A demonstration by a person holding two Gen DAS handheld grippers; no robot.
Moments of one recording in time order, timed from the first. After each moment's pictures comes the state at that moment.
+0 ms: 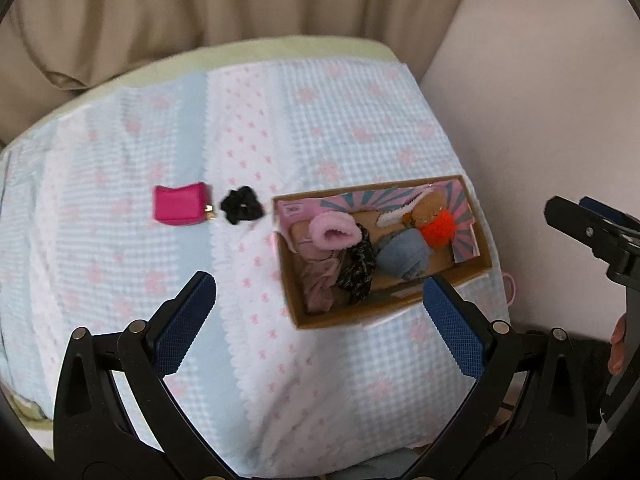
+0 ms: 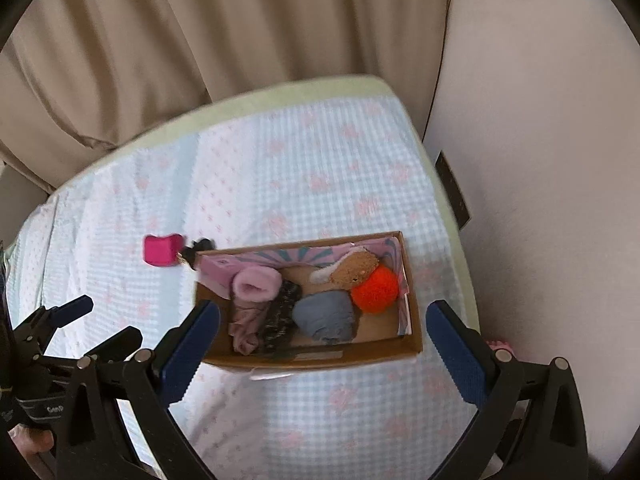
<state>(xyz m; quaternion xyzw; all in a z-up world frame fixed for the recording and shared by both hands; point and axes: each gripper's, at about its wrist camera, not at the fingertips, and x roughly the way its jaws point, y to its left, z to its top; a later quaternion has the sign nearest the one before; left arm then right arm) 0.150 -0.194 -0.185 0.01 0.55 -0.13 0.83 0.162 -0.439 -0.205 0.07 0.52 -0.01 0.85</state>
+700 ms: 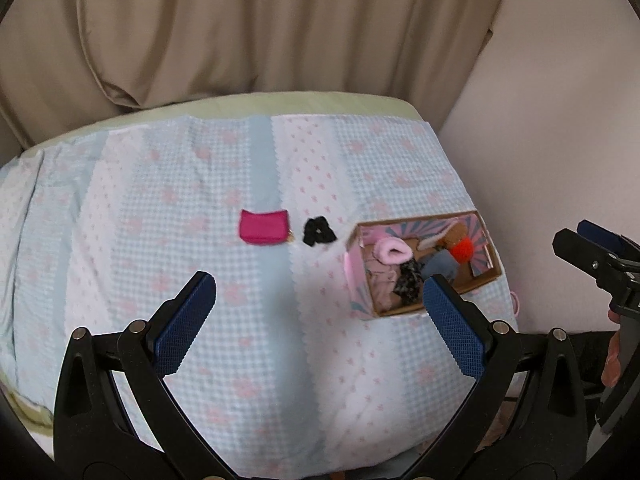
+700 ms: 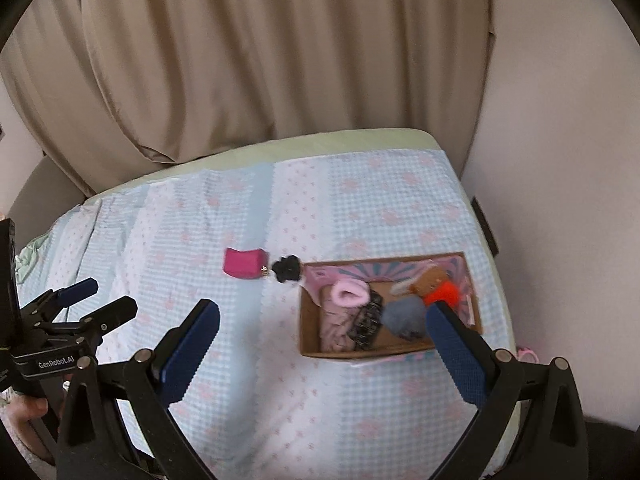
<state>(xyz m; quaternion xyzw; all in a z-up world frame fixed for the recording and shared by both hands) 0.110 -0.034 -0.110 -0.01 0.47 -0.12 0.87 0.087 -0.304 -0.130 0.06 0.45 0.03 0.89</state>
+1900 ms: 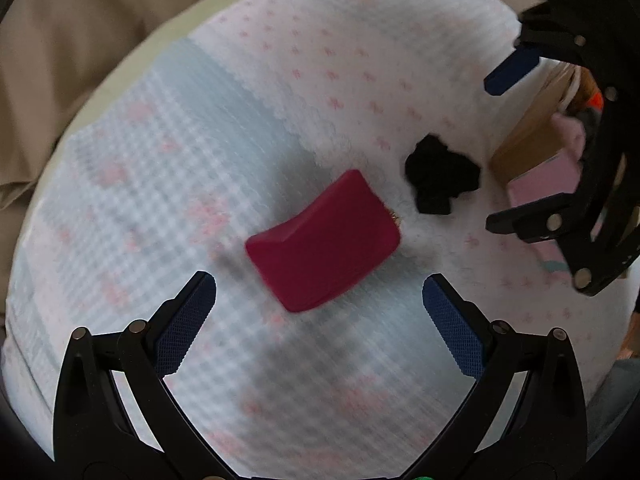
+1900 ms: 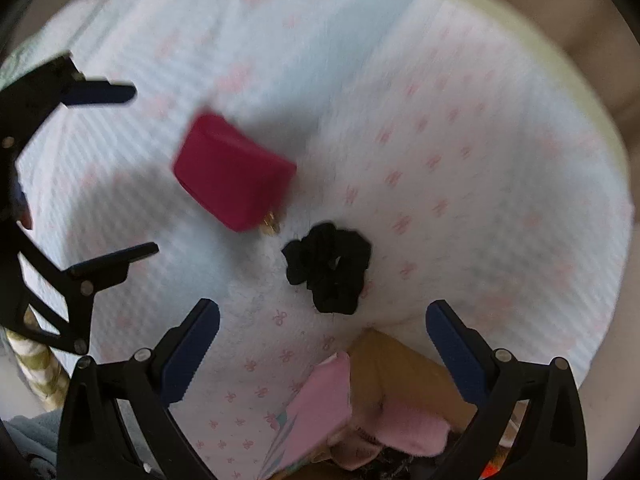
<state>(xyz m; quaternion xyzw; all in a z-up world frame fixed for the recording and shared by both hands) 0.343 -0.038 -0.406 0.25 0.56 -0.26 0.75 0.360 -0.161 -0.423 -0.17 0.66 0.21 0.70</state>
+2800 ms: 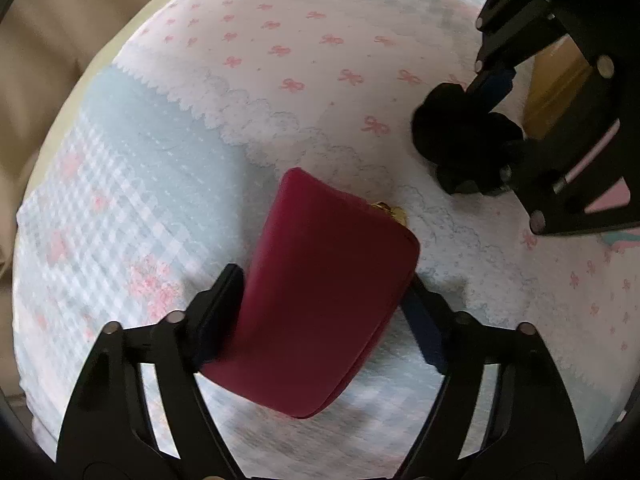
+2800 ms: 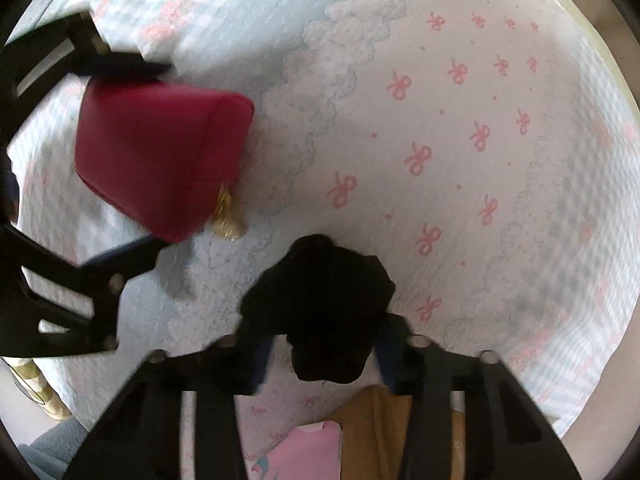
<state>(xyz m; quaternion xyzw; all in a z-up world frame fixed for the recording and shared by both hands) 0.363 -0.065 -0.477 0.33 0.52 -0.33 0.72 0.385 -0.149 -0.510 -0.19 0.71 0.18 0.65</state>
